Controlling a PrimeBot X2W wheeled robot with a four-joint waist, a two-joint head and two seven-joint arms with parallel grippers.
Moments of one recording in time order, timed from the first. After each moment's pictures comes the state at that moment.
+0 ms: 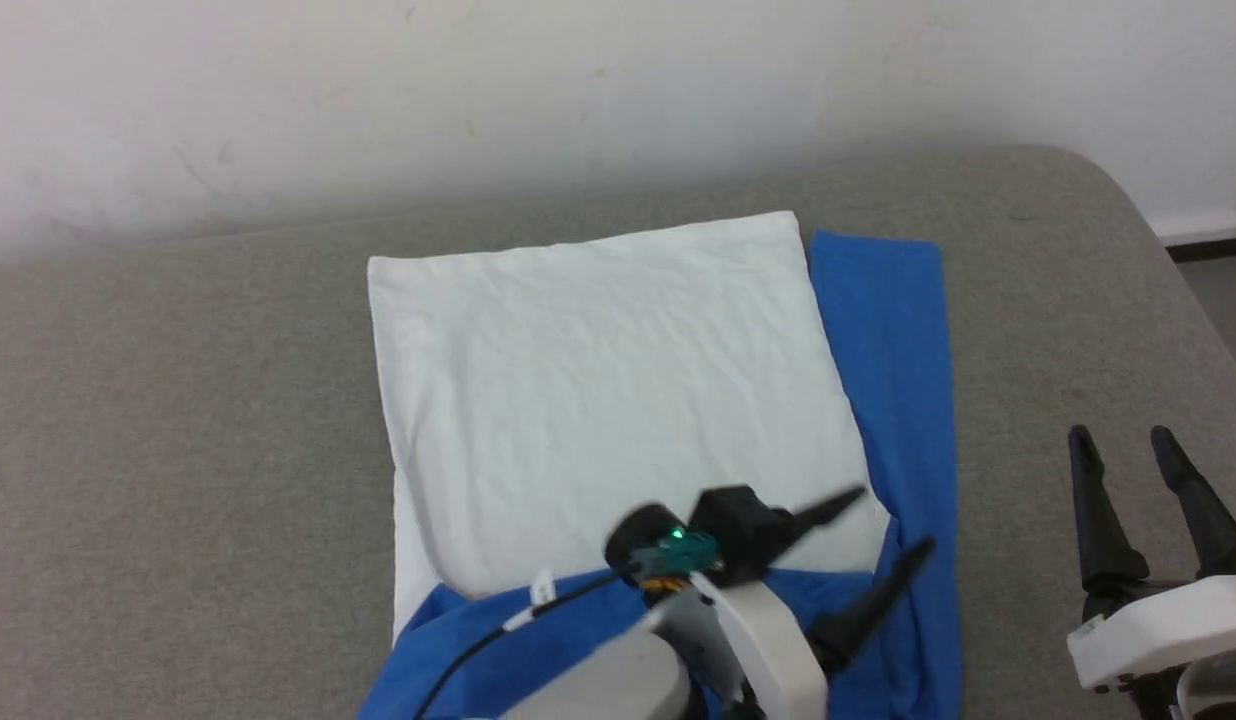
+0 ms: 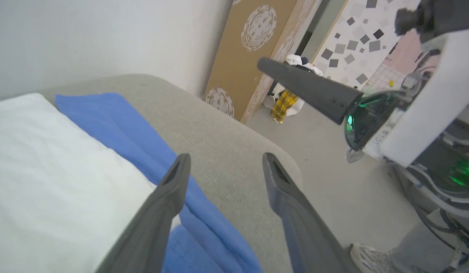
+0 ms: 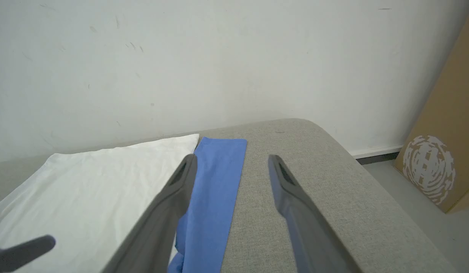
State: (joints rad) left arm -0.43 0.05 -0.94 0.26 -0.64 -0.06 -0.06; right arm 0.10 -0.05 -0.17 -0.23 0.22 0.13 0.10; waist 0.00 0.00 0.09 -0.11
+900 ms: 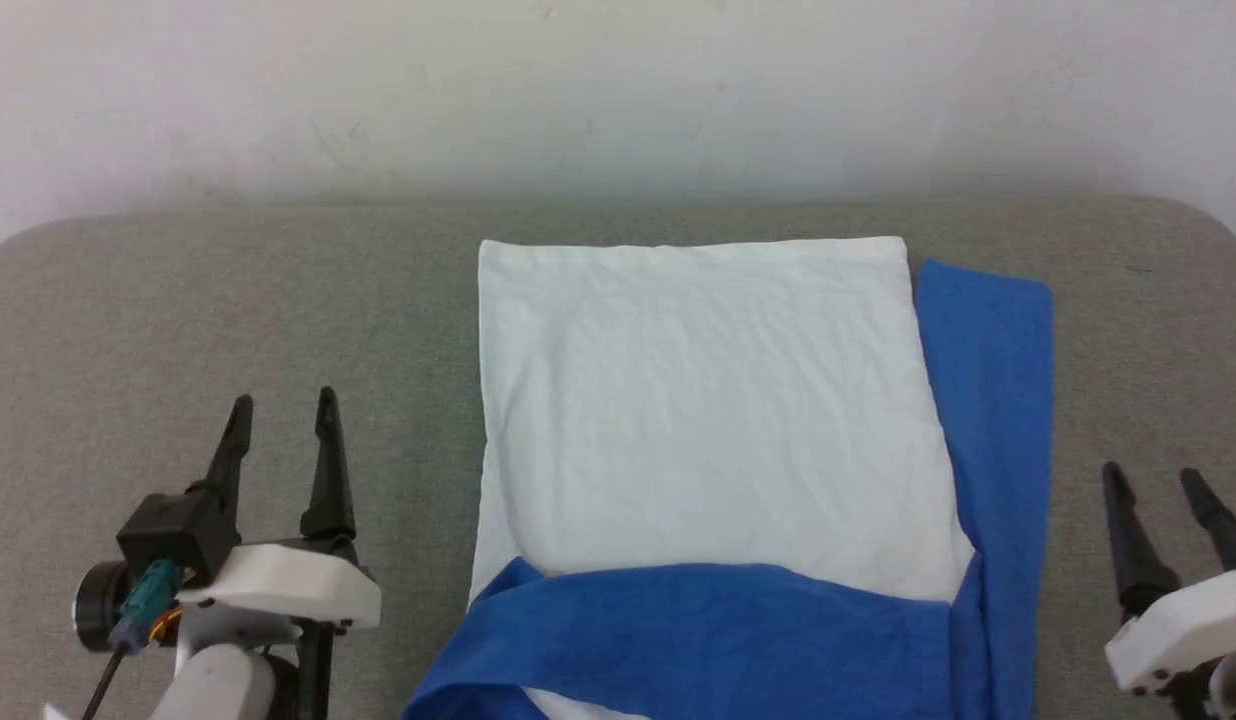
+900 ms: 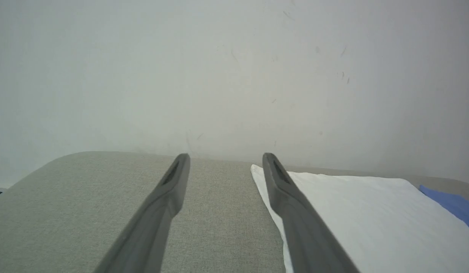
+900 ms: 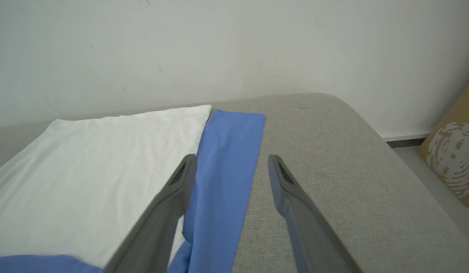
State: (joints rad) left arm -0.12 0.35 -0.25 0.07 -0.48 0.25 -0.26; right arm 0.09 -0.09 -0.23 -0.11 0.22 0.13 0.16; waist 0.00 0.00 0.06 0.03
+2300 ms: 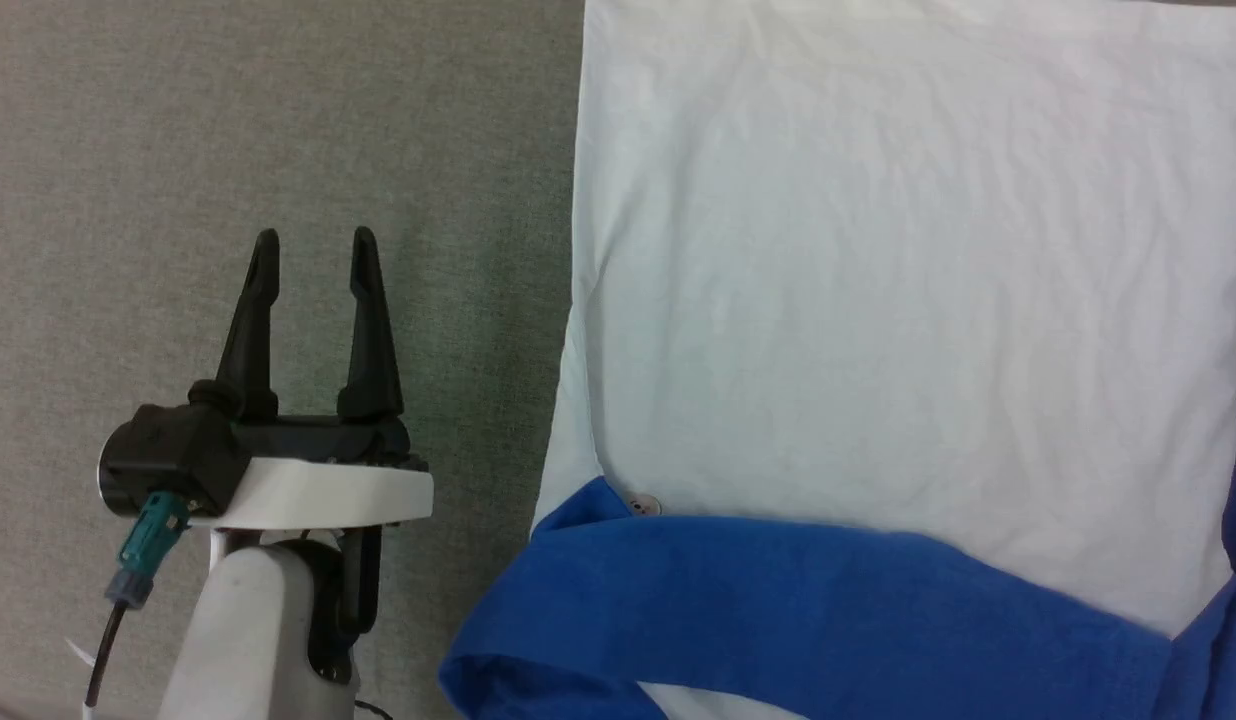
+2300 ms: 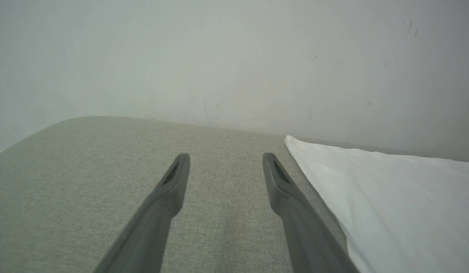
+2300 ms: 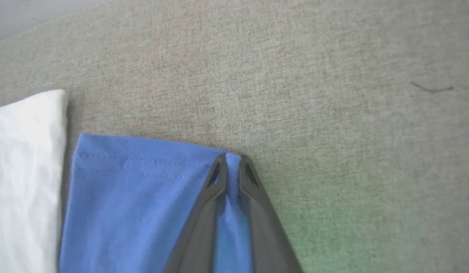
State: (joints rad) left arm -0.24 0.13 -0.10 -0.07 -0.27 0.07 -0.26; right arm -0.98 -0.54 -0.24 0.83 0.40 0.13 0.79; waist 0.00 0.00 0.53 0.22
